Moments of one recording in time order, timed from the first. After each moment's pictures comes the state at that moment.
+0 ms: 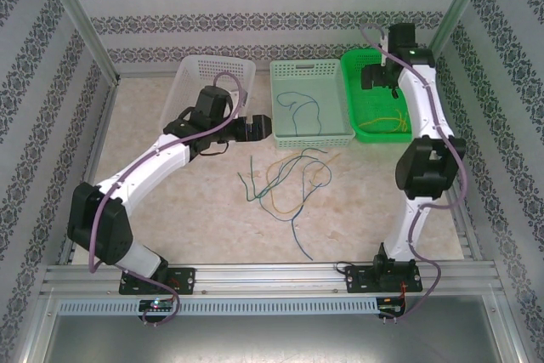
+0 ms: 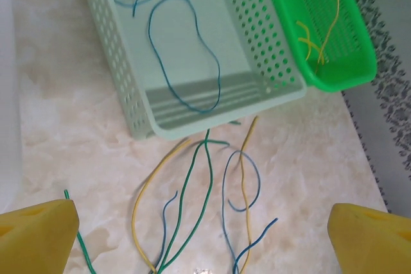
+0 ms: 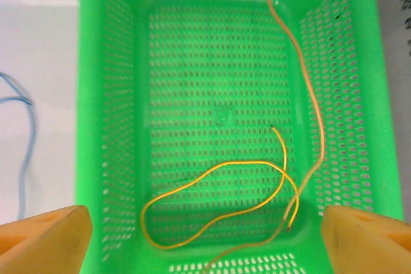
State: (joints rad) left arm -0.46 1.53 1.25 -0.40 0.32 -0.49; right arm -0.05 1.99 2.06 -1.01 0.08 -0.04
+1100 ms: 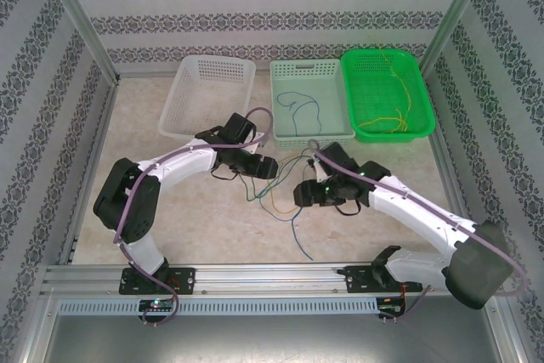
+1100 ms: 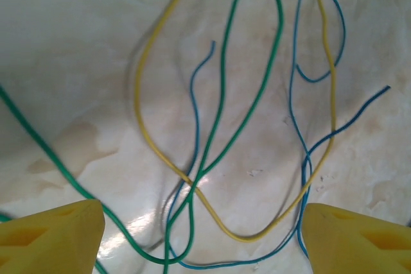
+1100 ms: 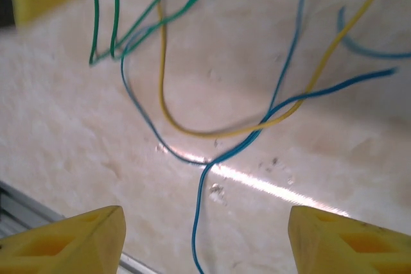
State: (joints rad) left arm -0.54 1.72 1.17 -0.53 0.39 -0.33; right arm 0.67 1.20 0.83 -0.77 -0.23 0.55
